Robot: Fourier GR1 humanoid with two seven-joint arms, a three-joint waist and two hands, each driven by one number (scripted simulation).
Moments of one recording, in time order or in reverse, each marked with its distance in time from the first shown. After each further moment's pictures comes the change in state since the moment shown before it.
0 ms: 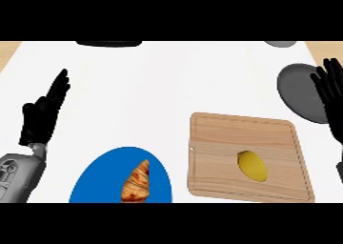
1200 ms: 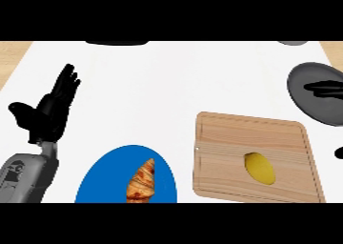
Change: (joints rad) left arm -0.005 -0.098 0.042 -0.074 0.101 -0.003 0.001; right arm -0.163 -0.457 0.243 0.125 0.469 0.531 -0.691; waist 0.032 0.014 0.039
